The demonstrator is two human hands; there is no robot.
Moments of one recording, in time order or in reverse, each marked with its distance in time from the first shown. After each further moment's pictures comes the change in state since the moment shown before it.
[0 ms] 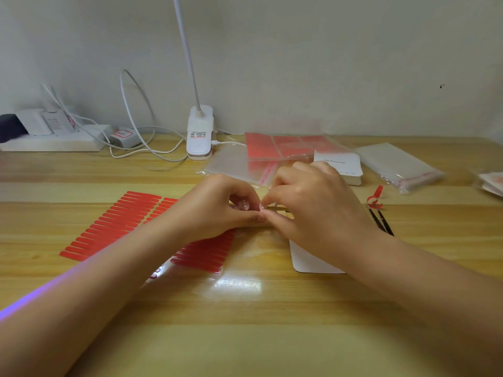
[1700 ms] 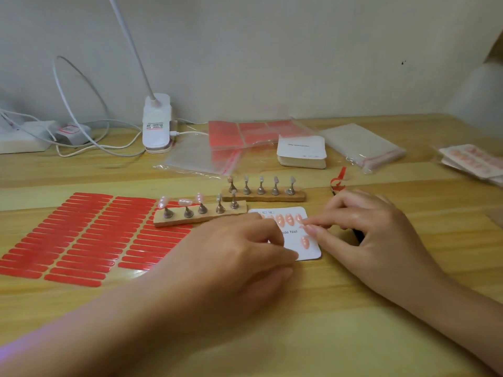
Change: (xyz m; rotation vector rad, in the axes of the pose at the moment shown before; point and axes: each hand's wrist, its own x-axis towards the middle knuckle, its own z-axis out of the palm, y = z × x) left_hand -0.034 0.055 0.048 0.400 -0.113 0.491; right_hand -0.094 0.051 0.008 0.451 0.239 0.266
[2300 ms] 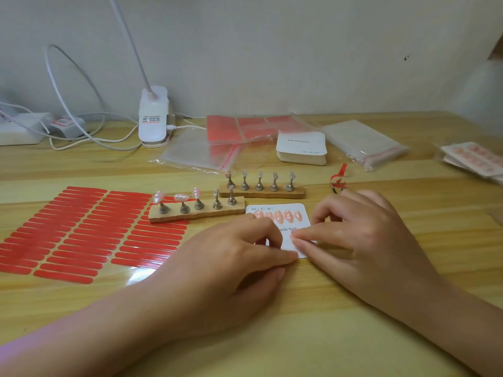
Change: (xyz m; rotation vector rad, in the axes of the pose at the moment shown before) left_hand -0.005 0.000 0.013 -0.121 -0.013 -0.091; right_hand -0.002 -0.002 0.003 -0.249 -0.004 -0.238
